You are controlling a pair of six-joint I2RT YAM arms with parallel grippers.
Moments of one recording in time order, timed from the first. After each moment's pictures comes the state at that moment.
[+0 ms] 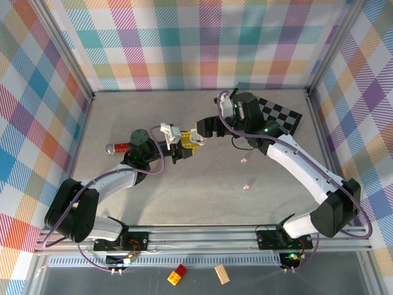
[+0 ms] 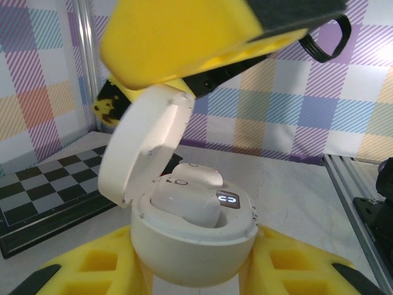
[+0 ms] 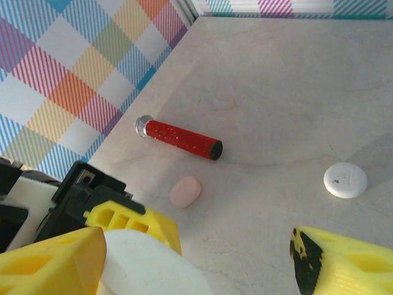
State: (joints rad) left arm -0.45 1.38 0.65 0.76 0.85 -0.03; right arm 0.61 1.41 1.34 -0.45 -0.36 0.34
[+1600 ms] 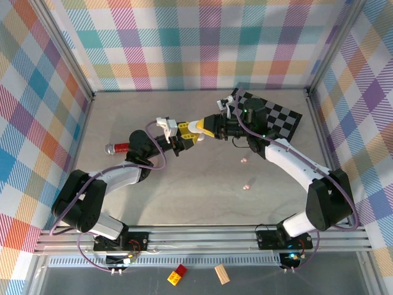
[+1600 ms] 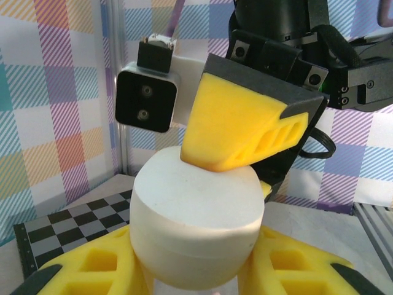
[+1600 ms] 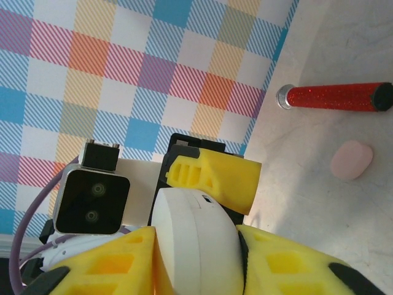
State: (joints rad) left arm -0.45 1.48 0.68 1.04 0.77 -0.16; right arm 0.48 1.47 1.09 0.18 -0.92 1.05
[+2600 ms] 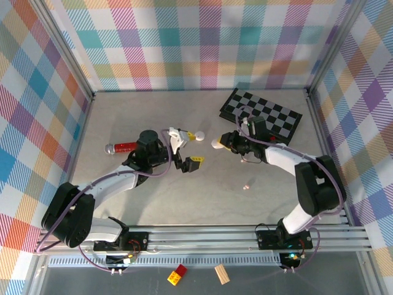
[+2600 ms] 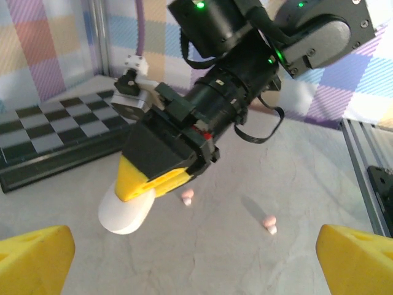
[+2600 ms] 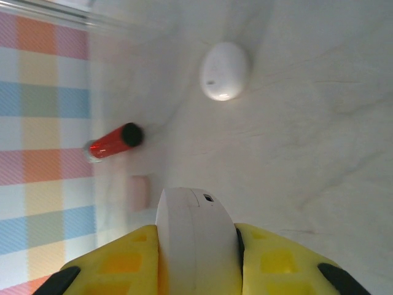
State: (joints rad) left arm -0.52 1.34 0.68 0.43 0.70 0.09; right arm 0.34 1.63 0.89 0.03 -0.57 0.81
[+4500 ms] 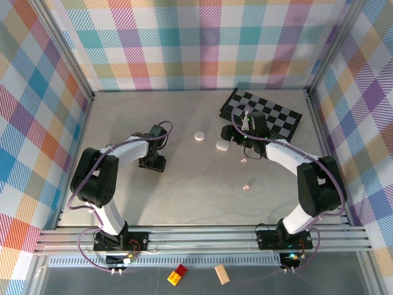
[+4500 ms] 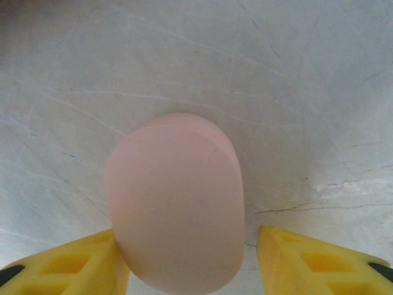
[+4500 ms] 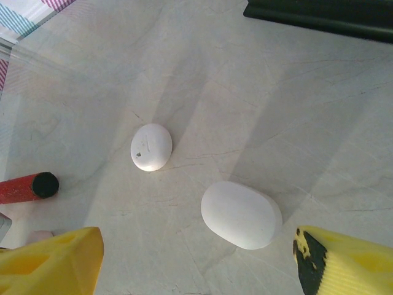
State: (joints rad) left arm -0.37 1.74 1.07 -0.76 -0.15 -0.16; right arm 0.34 1.60 0.96 -0.07 -0.27 0.56
